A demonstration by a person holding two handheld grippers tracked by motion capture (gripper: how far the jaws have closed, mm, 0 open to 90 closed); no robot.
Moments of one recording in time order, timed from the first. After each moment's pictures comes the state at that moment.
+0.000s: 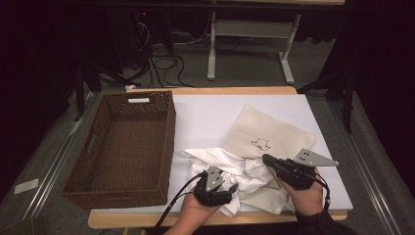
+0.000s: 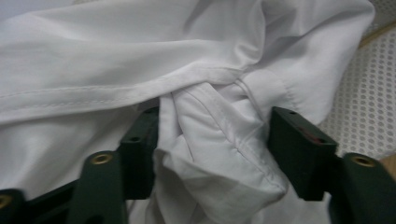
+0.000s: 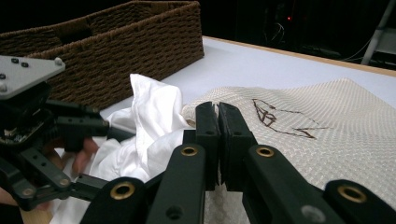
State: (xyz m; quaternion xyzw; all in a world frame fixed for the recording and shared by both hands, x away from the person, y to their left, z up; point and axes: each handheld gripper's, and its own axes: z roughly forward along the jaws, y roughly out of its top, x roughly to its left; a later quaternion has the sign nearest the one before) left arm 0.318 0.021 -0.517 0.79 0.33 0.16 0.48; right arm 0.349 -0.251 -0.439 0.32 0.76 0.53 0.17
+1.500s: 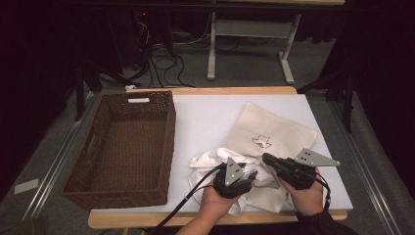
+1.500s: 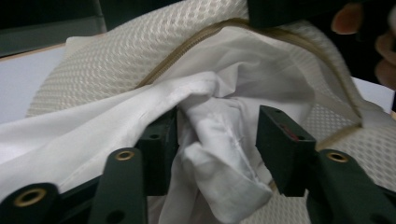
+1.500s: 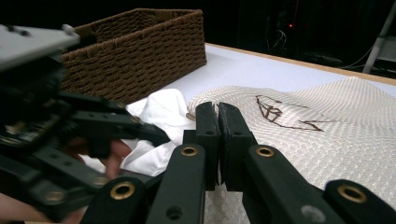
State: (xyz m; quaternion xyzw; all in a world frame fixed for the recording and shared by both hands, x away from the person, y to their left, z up) left arm 0.326 -0.018 -0.483 0.76 0.31 0.20 0.54; right arm 0.348 -0.252 -0.436 0.32 0.76 0.55 0.17
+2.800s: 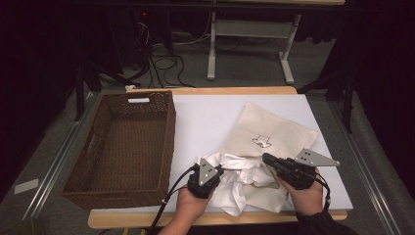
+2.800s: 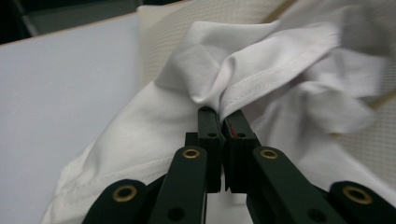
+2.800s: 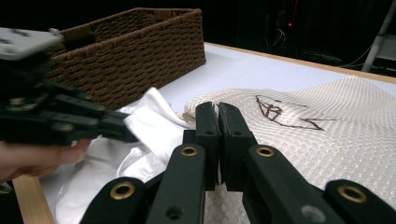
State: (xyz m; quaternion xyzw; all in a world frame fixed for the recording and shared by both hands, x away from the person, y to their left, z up) left arm 0.319 0.032 -0.492 0.76 0.35 0.21 0.51; right arm 0.349 -0.252 -0.436 0.32 0.76 0.55 0.17
